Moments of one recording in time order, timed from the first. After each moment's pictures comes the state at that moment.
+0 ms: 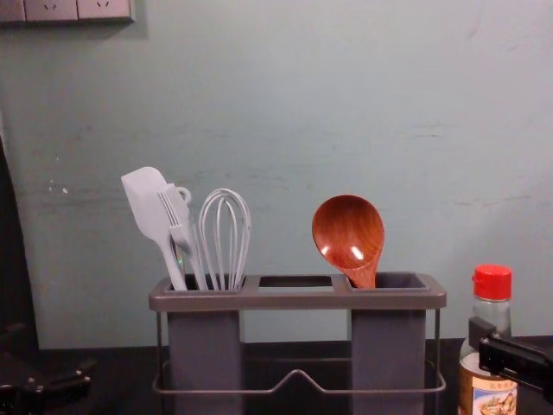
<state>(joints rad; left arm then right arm) -0.20 0.60 0.45 -1.41 -0.25 -0.12 0.03 -0.22 0.31 -0.22 -1.88 0.11 -0.05 0.02</state>
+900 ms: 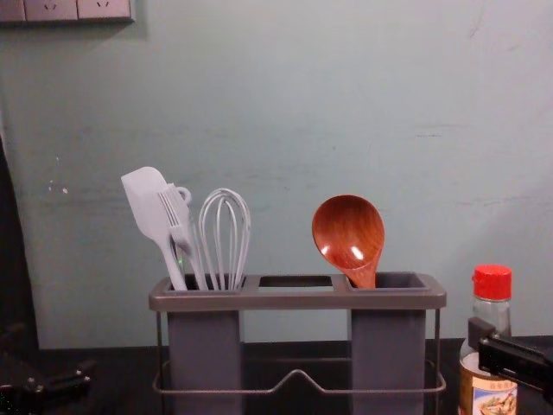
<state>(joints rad) -0.20 0.60 0.45 -1.41 -0.25 -0.12 0.03 -0.22 0.31 -0.22 -1.88 0.11 -0.05 0.02</state>
